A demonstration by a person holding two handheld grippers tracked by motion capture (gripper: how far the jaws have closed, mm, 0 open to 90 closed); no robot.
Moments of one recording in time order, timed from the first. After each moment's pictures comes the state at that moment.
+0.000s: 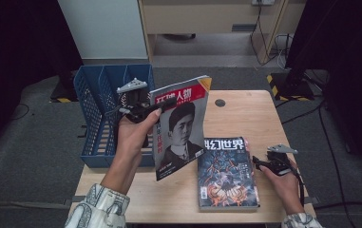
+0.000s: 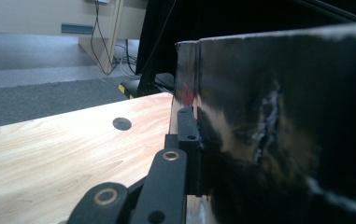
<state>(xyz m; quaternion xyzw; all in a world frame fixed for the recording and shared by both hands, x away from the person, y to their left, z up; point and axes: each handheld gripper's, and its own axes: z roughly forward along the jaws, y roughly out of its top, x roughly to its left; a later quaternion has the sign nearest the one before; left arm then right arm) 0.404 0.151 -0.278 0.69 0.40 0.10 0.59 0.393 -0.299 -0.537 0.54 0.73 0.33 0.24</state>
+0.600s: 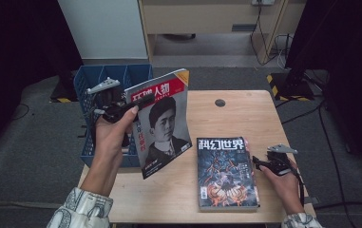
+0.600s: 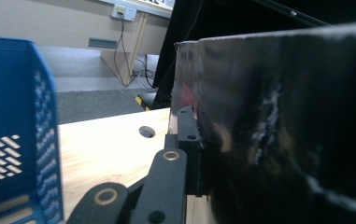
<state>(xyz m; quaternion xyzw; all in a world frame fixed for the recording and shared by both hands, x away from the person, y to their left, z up) 0.396 0.204 -0.273 0.66 0.43 0.12 0.60 0.393 -0.299 -0.537 0.54 0.73 0.33 0.24</state>
